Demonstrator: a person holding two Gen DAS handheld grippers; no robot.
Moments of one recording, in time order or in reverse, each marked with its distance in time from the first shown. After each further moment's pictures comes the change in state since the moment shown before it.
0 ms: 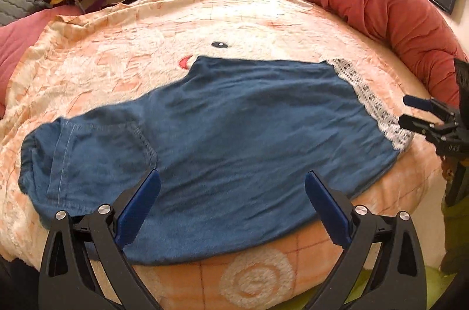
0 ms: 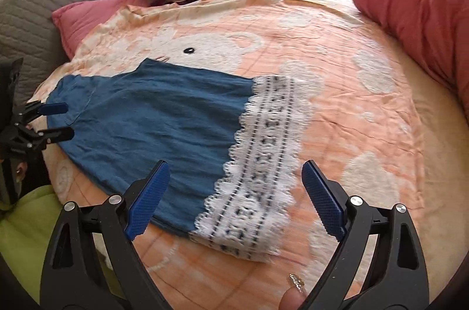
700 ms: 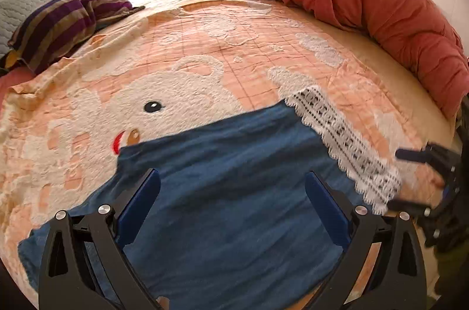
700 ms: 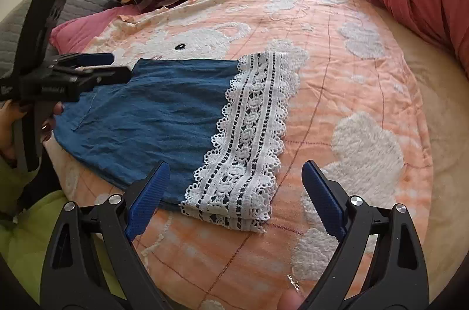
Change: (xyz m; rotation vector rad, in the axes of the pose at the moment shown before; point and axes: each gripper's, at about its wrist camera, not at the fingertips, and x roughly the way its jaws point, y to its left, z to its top) left arm 0.048 -0.085 0.098 0.193 0.002 -0.061; right arm 0.001 -0.018 -0.025 0.124 0.022 0.065
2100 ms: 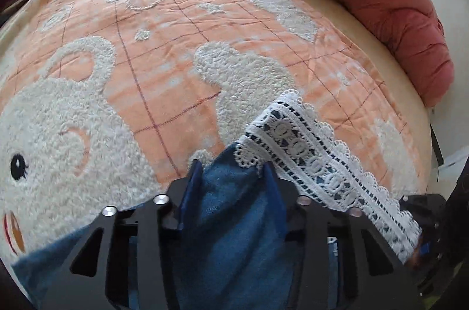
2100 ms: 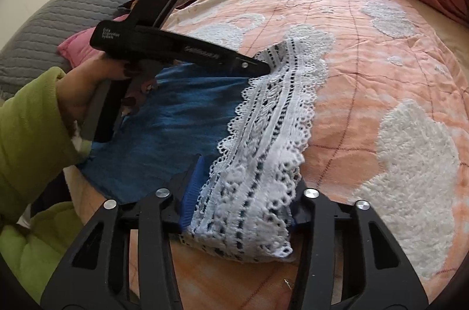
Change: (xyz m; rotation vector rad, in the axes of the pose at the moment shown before) left arm 0.147 -0.041 0.057 0.111 0.214 -0.333; right arm 0.043 -0.006 0.002 0.029 -0.010 0.139
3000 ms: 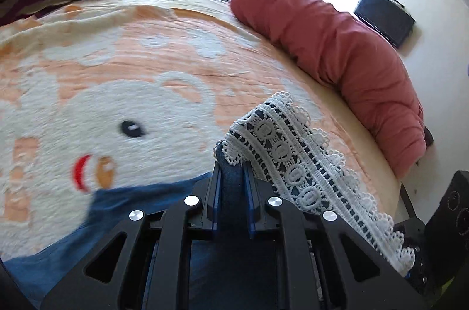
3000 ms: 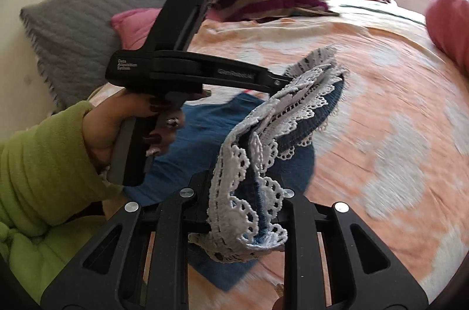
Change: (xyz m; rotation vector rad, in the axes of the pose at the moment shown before) left arm -0.133 0.094 -0.082 -0.273 -0.375 -0.042; right arm 0.031 0.143 0.057 -0.332 -0.031 0.135
